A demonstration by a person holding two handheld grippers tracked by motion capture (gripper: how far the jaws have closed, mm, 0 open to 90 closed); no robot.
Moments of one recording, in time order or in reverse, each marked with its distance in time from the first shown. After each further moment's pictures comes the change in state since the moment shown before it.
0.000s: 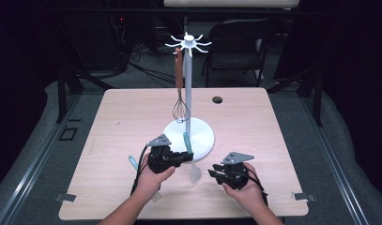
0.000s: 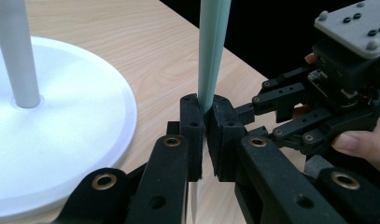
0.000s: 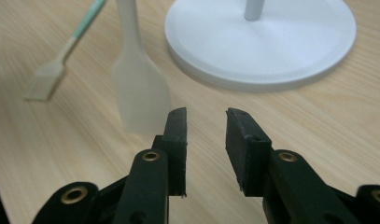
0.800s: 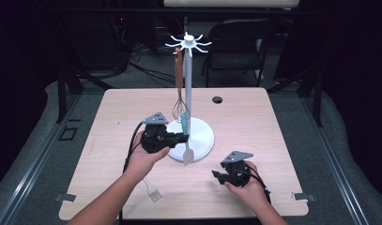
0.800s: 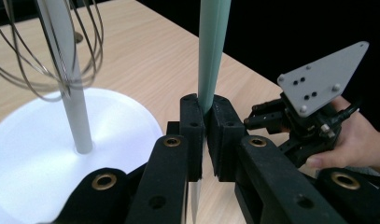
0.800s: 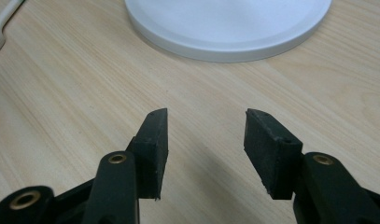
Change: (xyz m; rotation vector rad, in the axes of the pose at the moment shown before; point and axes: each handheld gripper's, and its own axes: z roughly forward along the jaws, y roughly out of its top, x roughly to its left) left arm -0.006 0.071 -0.032 0.047 0.064 0.124; right arm -0.018 -0.009 0.011 0.074 -0.058 -0.008
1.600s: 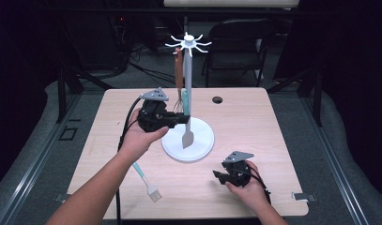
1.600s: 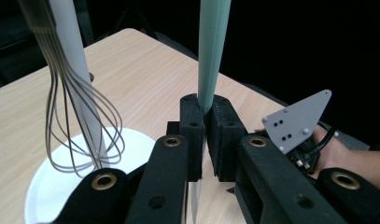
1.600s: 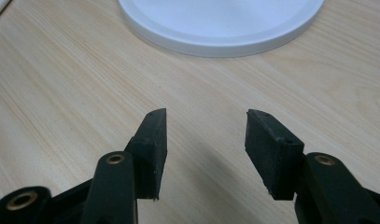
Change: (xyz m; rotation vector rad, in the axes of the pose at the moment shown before) left arm -0.005 0.063 -0.023 0.007 -0.001 0.079; right arm -0.002 -0.003 0.001 0.004 -0.022 0.003
